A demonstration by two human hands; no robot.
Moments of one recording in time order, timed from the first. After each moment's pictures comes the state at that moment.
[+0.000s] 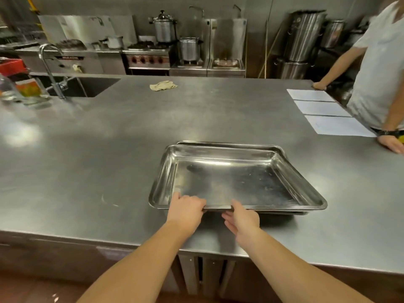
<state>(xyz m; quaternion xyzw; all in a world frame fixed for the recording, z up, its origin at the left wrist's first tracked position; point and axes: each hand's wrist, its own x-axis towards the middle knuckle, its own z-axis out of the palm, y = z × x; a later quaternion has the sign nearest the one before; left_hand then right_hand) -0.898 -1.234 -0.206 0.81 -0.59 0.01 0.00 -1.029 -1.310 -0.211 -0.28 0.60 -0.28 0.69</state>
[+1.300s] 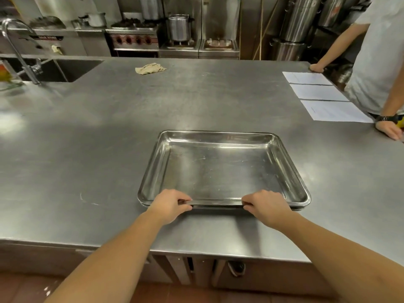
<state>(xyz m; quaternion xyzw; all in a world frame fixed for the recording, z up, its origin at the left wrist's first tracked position) -0.852 -1.262 -0.241 0.81 -0.49 -0.27 0.18 -1.096 -1.411 -0.220 -0.94 0.33 0.07 0.03</state>
